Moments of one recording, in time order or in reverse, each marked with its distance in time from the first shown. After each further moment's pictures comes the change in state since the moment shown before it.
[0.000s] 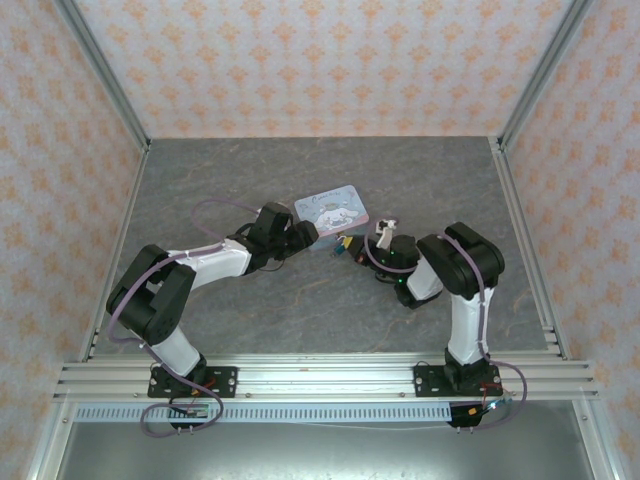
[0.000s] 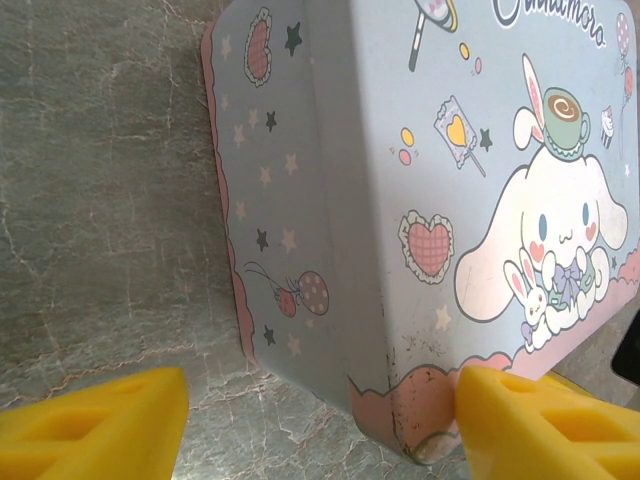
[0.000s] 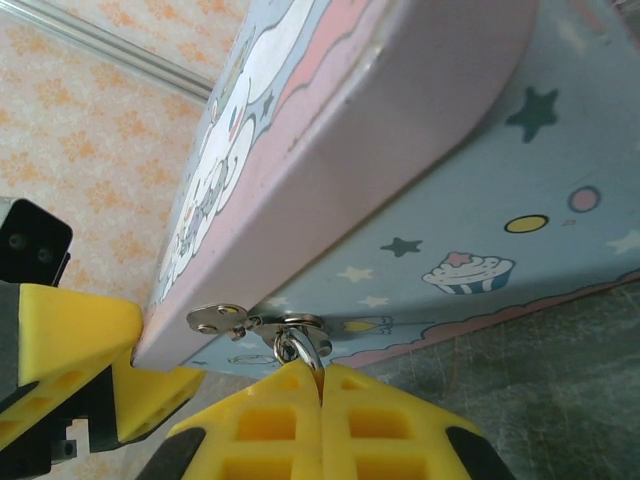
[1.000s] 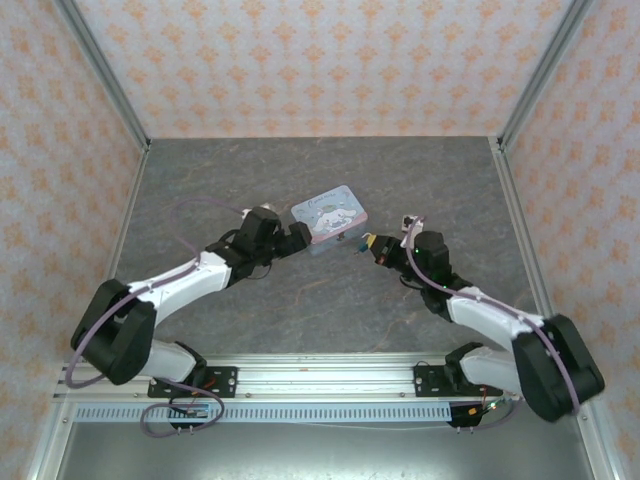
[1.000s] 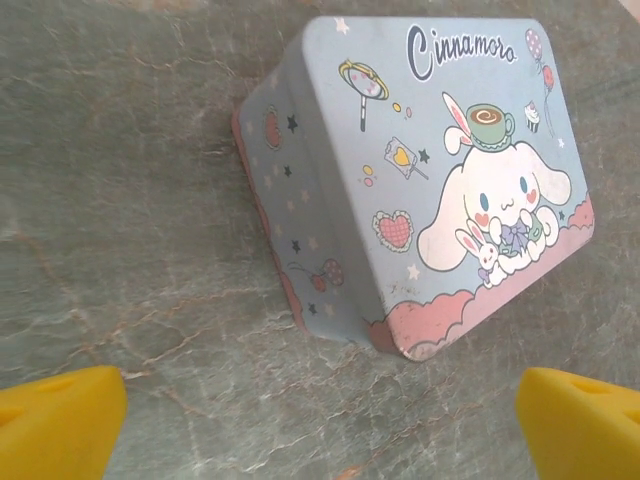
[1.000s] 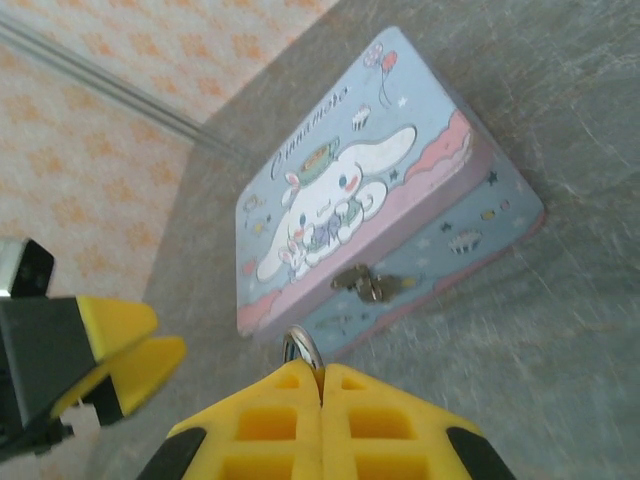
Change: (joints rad) left arm -0.018 -0.286 -0.084 -0.169 -0.131 0.094; right arm -0.006 -0.887 -0.073 -0.959 0.142 -0.170
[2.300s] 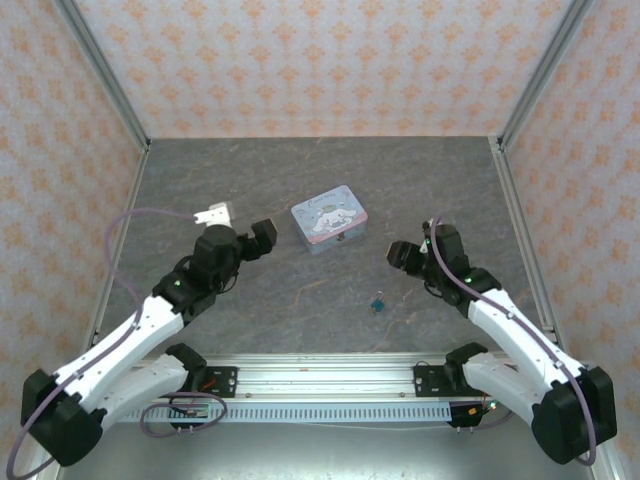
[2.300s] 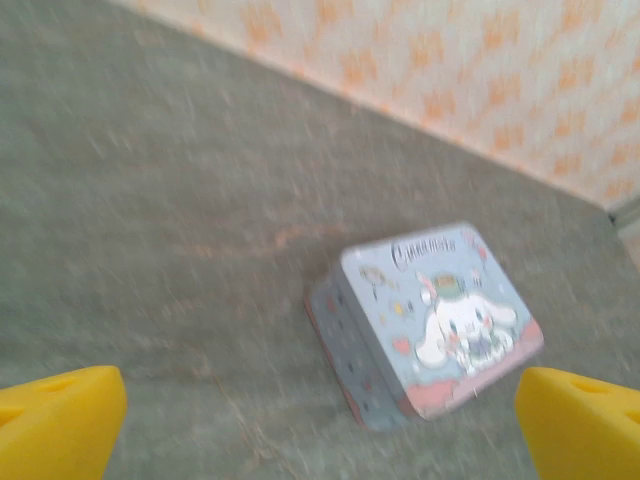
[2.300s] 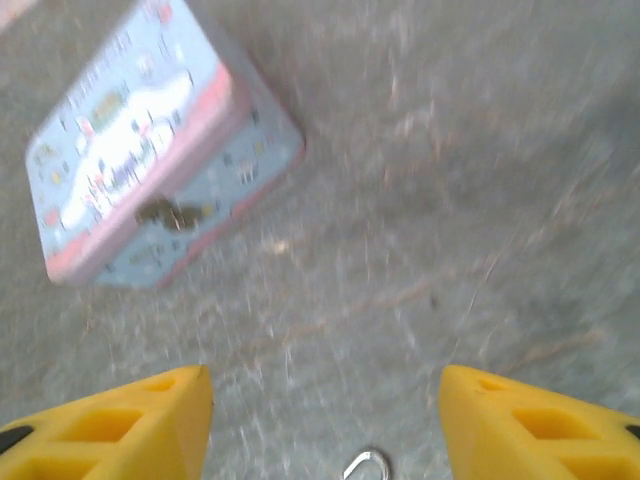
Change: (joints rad) left arm -0.009 -0.515 -0.106 -0.099 -0.350 0.220; right arm -0.062 -0.198 0.218 -0.732 0.225 -0.181
